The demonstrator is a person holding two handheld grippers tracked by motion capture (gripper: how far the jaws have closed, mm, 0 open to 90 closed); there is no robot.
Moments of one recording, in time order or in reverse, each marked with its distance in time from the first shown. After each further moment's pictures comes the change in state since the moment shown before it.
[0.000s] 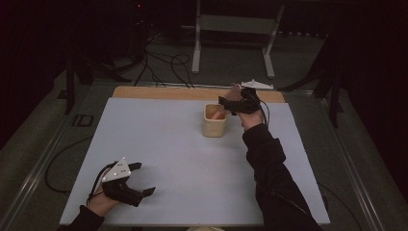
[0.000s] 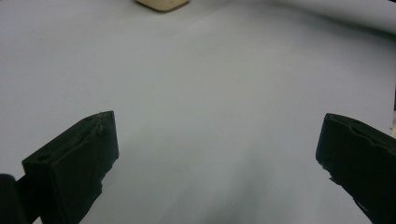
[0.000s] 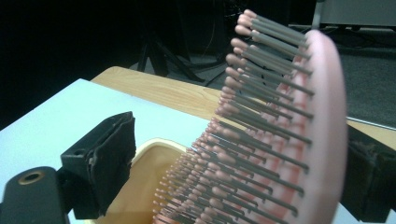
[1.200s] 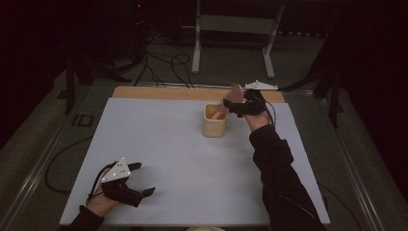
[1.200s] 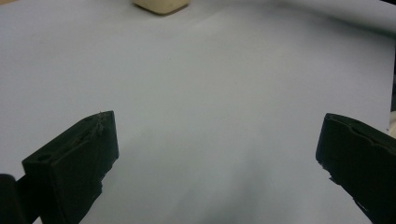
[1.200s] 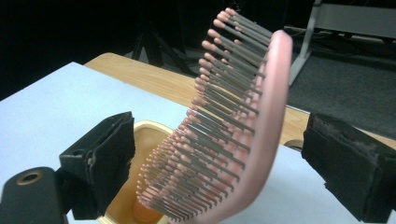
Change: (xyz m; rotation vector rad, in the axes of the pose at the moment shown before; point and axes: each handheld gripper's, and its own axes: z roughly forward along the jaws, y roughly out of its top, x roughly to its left) left arm -0.001 0.001 -0.001 -0.006 -0.001 0.003; right arm -0.006 0.000 -0.016 0.024 -0.016 -0.086
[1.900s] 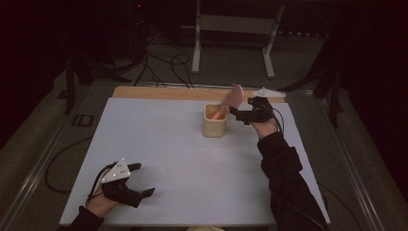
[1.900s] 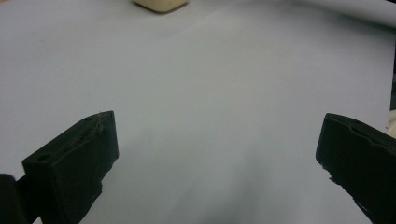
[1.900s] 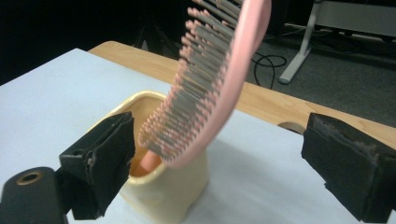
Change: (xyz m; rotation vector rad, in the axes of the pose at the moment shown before) left arm -0.001 -0.001 -0.001 0.005 0.000 -0.001; right arm -0.004 -0.019 -0.024 0.012 0.012 -0.014
